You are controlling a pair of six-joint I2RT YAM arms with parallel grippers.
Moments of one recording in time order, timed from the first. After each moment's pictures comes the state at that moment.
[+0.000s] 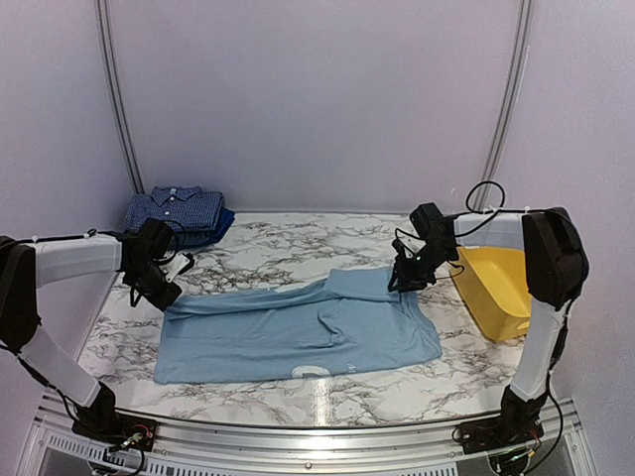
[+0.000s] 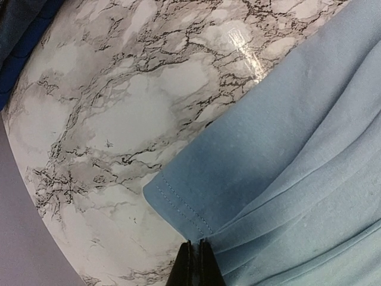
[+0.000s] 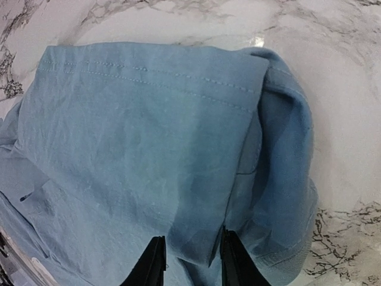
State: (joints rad) left arm -0.28 1.51 0.92 -0.64 -0.16 0.32; right arm 0.33 1.93 1.34 -0.64 -0.33 0.24
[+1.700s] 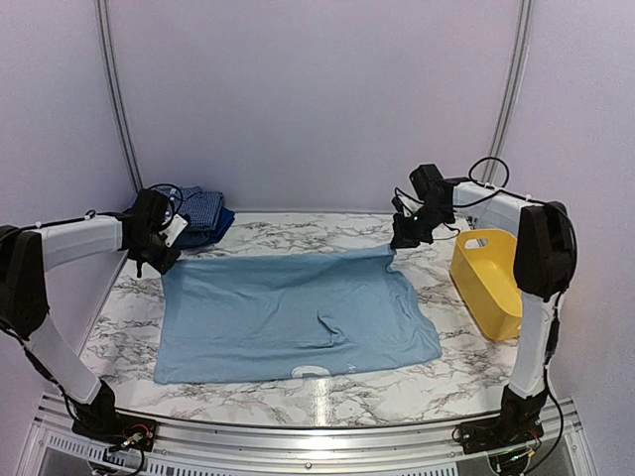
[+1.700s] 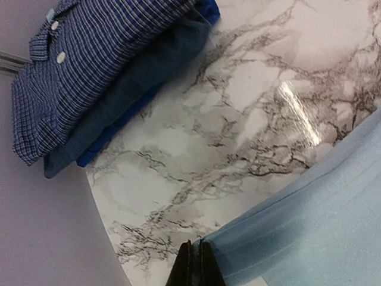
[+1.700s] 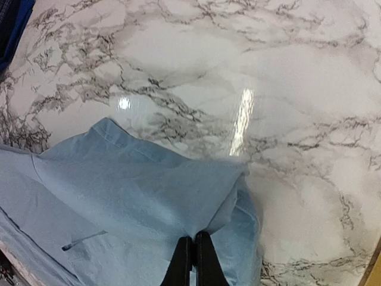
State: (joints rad) left arm -0.22 1.59 1.07 -0.48 -0.25 0.43; right arm 0.30 2.02 1.68 -0.77 -0.27 0.22
